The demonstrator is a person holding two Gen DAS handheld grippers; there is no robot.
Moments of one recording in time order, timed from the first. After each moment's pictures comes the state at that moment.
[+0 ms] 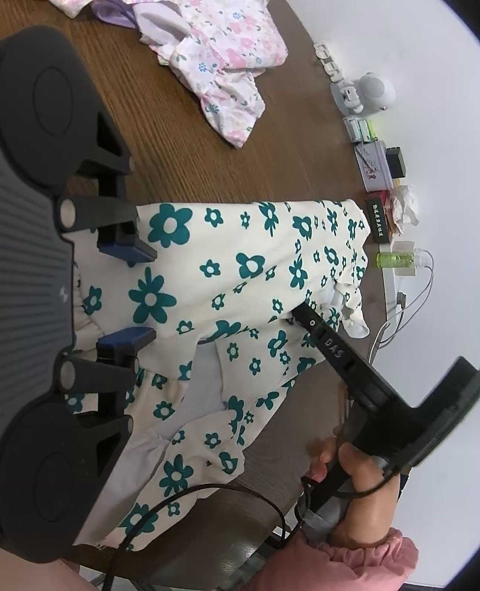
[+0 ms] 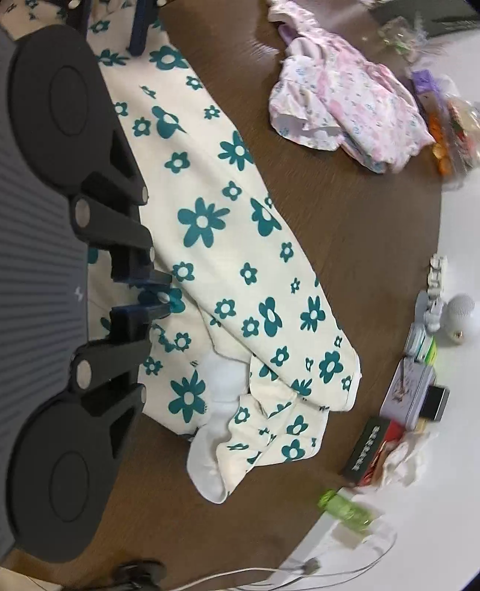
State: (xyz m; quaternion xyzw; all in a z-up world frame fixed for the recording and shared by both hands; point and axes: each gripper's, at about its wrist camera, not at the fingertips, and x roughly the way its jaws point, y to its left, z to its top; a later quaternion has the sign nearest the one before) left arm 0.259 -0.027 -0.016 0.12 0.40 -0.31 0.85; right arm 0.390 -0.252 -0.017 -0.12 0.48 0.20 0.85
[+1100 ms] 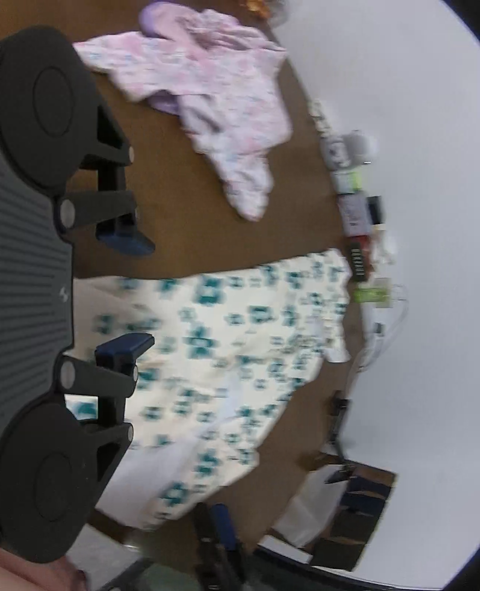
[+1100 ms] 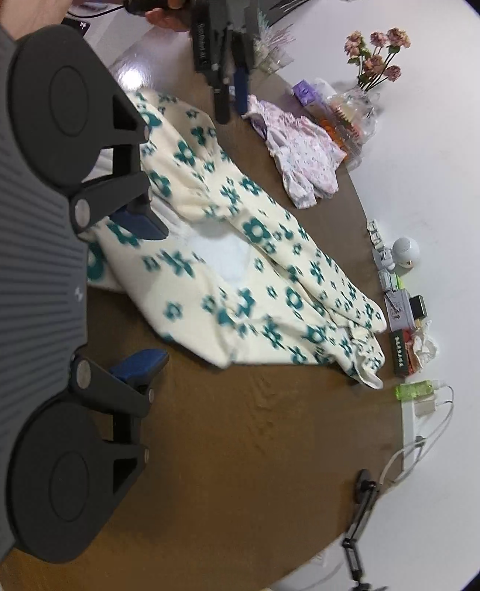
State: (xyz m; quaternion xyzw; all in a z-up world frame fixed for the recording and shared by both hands) left arm 0.193 0.033 0.028 0.15 0.39 -0.26 0.87; right arm 0.132 -0.327 -0.012 0.12 0.41 0.15 0.89
